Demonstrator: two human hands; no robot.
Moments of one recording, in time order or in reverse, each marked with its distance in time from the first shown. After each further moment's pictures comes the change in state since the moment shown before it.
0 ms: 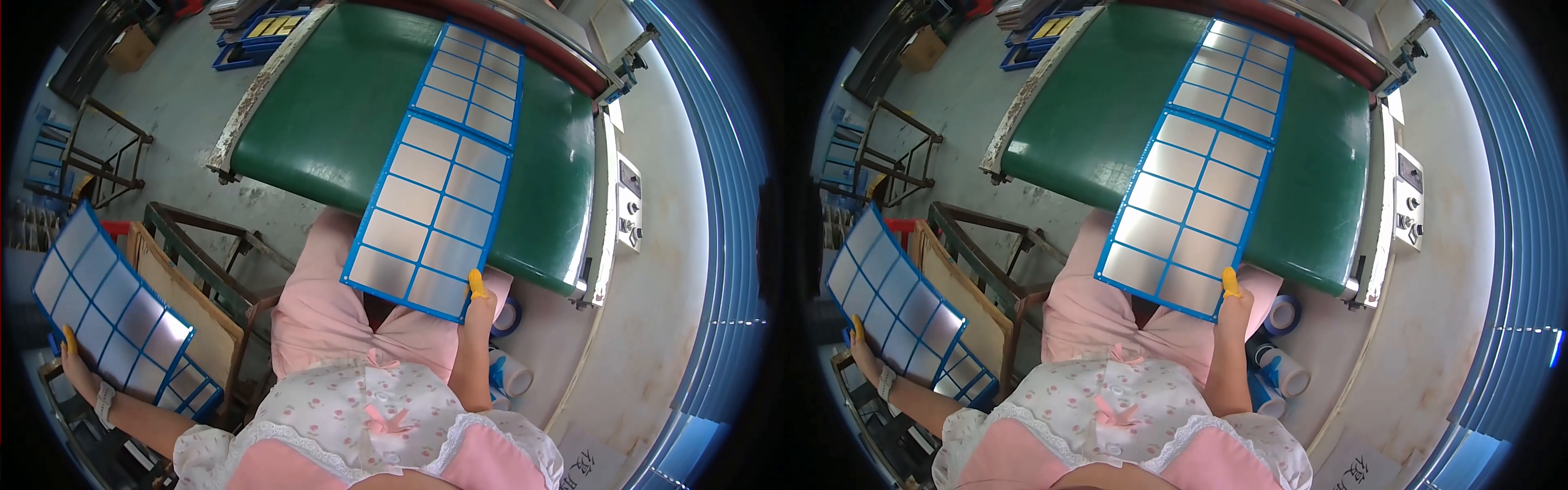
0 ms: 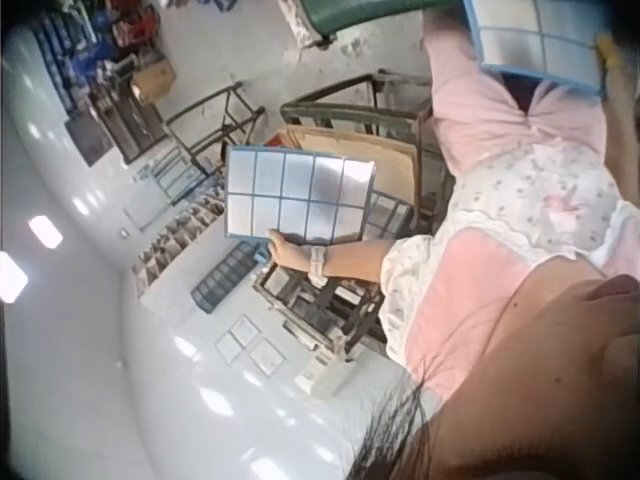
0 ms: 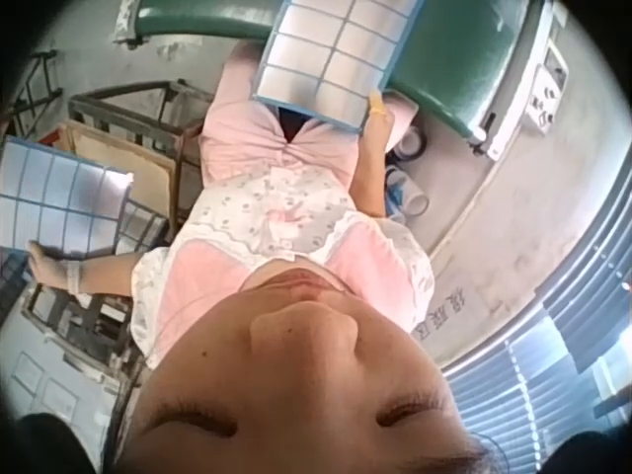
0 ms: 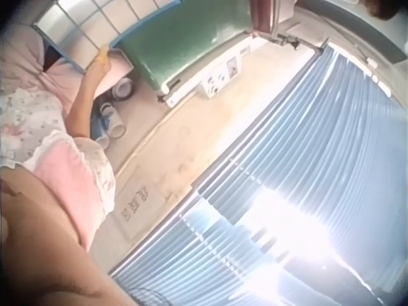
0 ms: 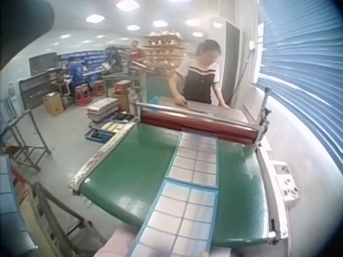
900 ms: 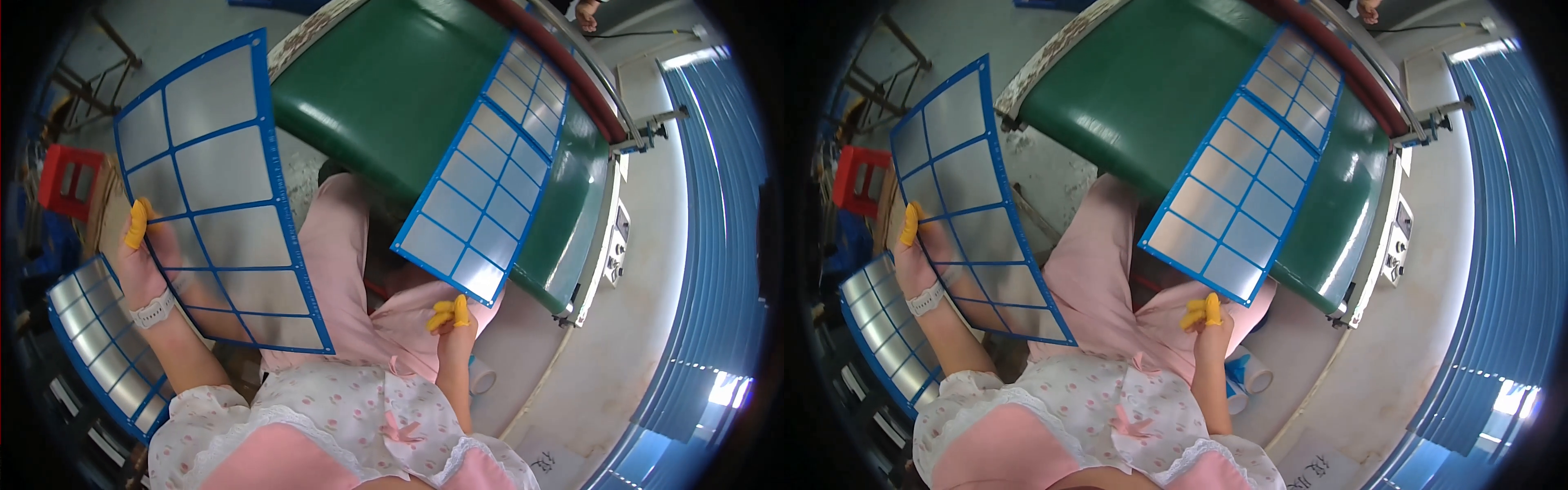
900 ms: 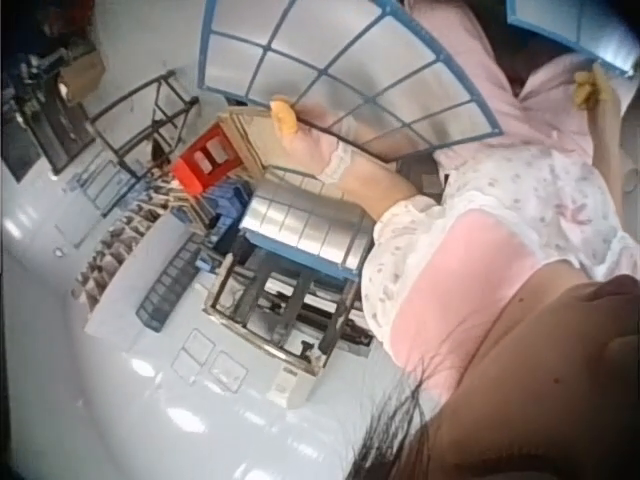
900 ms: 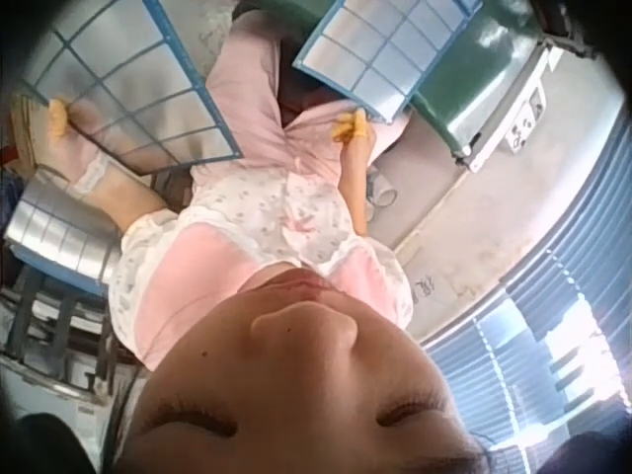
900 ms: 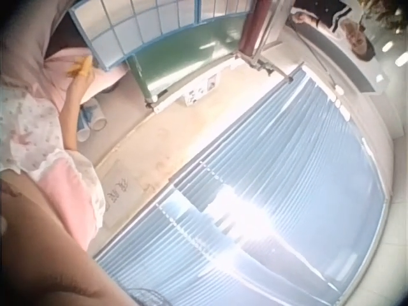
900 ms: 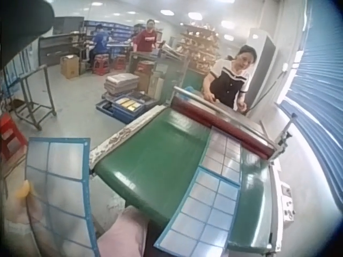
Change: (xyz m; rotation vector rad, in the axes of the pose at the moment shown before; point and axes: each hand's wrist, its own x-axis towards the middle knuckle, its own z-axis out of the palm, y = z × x) left_hand -0.106 -0.081 0.133 -1.076 -0.755 -0.729; right_hand -0.058 0.028 0.008 -0.100 -0.149 0.030
